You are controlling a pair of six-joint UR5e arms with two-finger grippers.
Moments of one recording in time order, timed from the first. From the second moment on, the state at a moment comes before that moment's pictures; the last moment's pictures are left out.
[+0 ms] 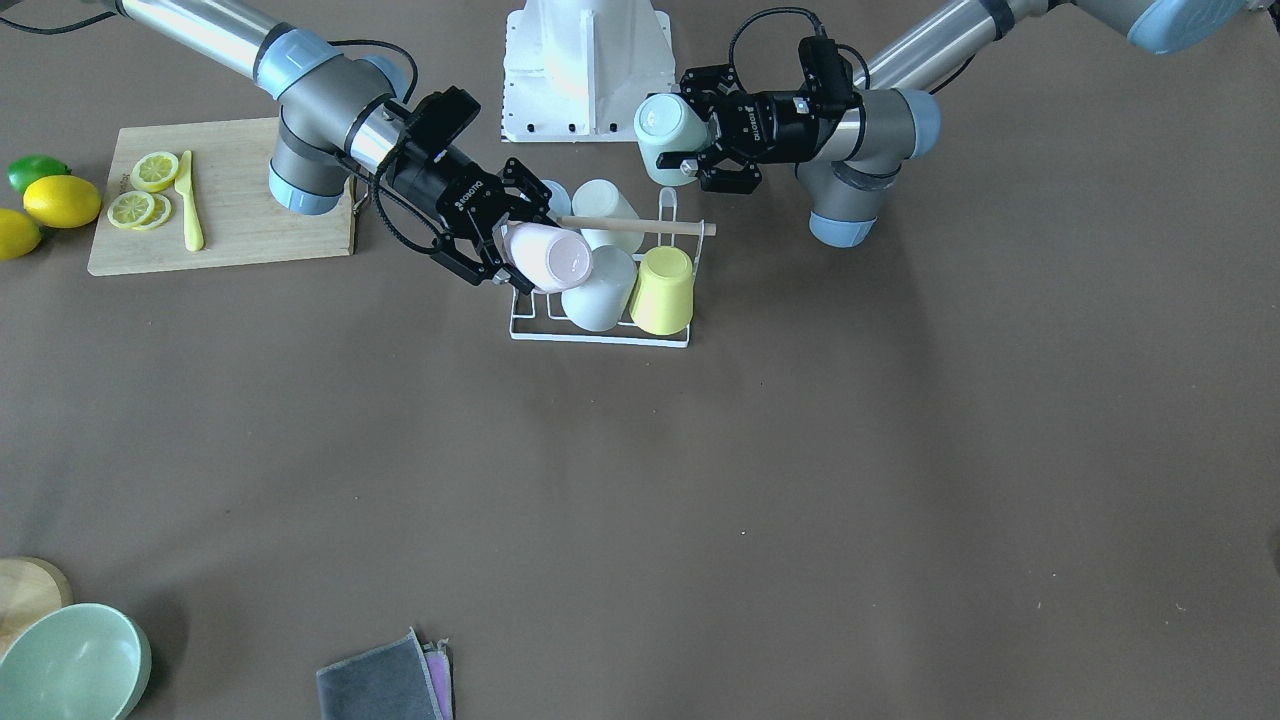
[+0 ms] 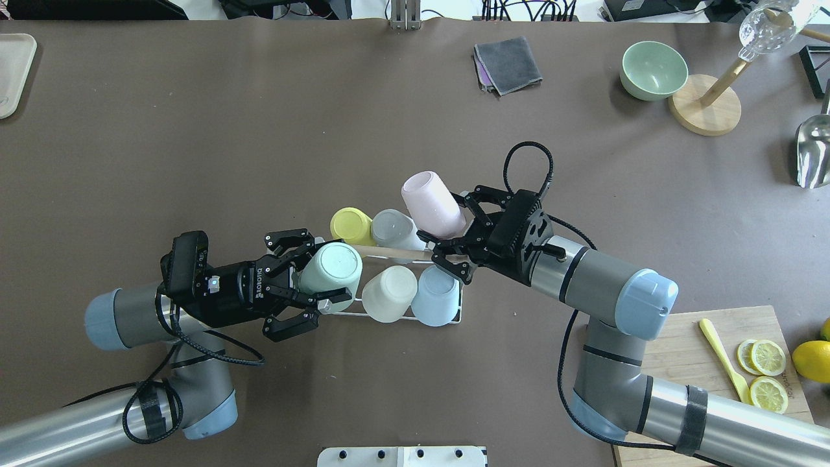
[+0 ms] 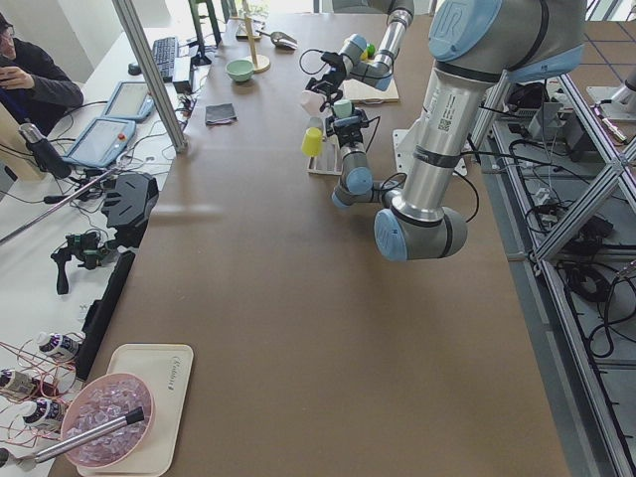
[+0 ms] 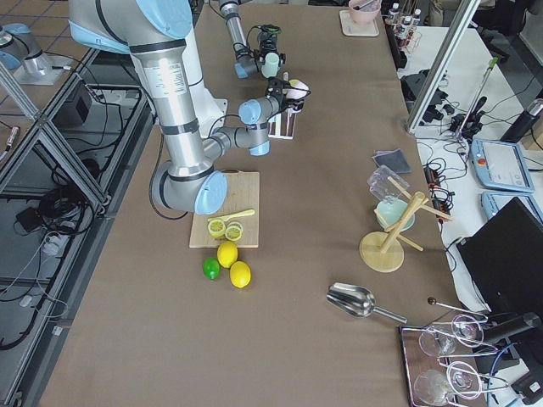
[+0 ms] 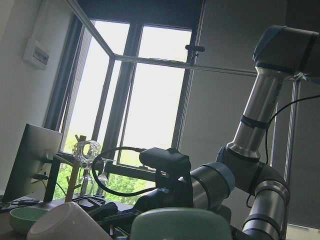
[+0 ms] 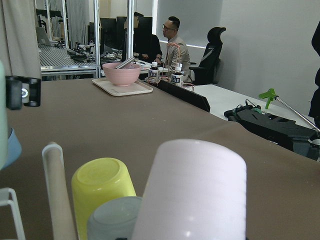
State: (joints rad) left arm -0.38 -2.04 -1.32 -3.87 -1.60 -0.43; right arm 0.39 -1.19 1.57 -0.10 1.38 0.29
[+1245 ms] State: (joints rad) left arm -0.39 -2.05 -1.27 -3.87 -1.59 -0.40; right arm 0.47 -1.30 1.68 -0.06 1.49 0.30
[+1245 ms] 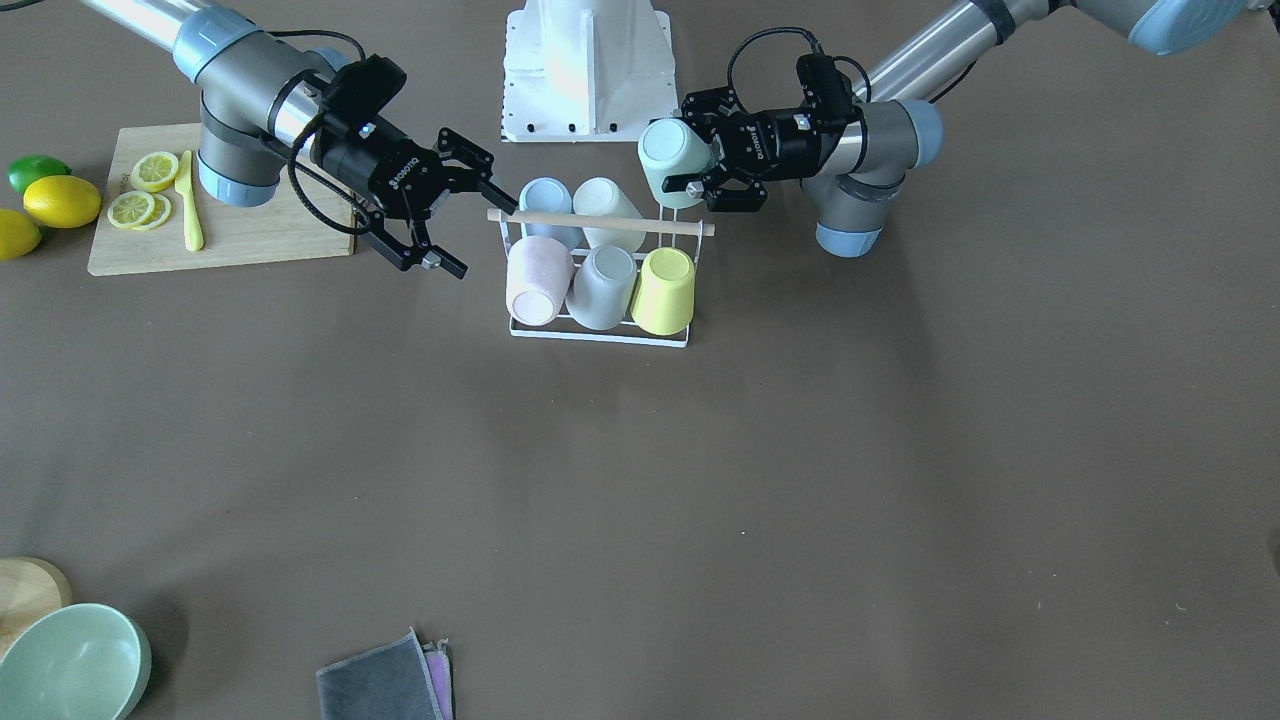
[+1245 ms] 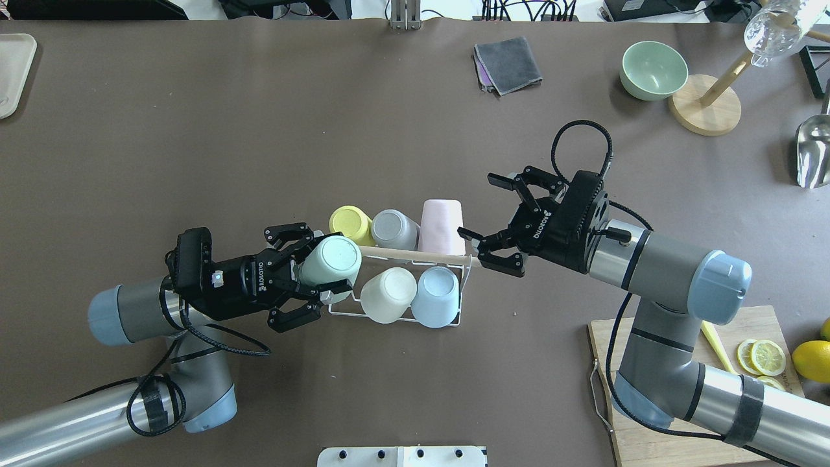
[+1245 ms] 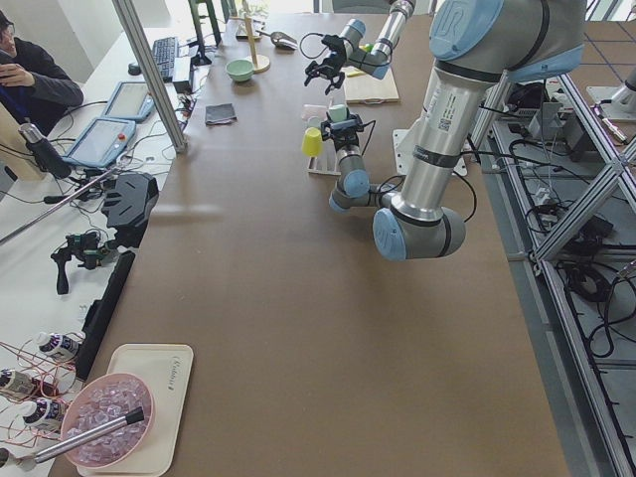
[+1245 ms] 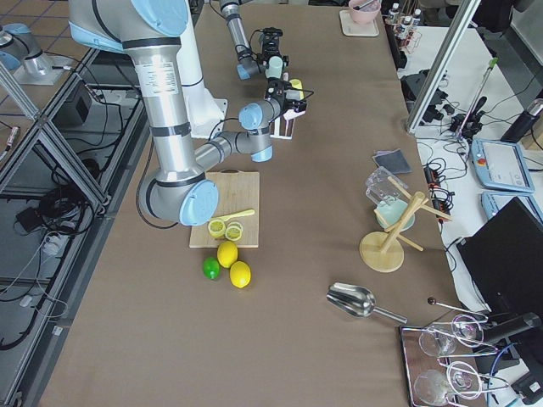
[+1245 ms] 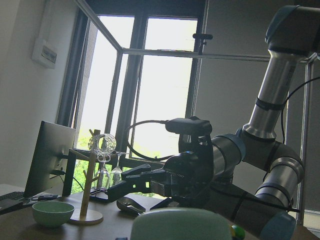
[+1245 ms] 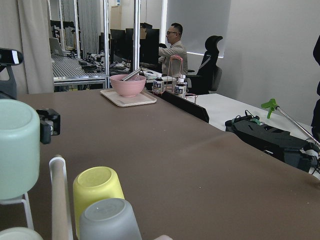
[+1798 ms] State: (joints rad) left arm -0.38 -2.05 -1.25 -3.86 -1.59 -0.40; right arm 0.59 -1.35 1.68 -0.14 1.68 0.32
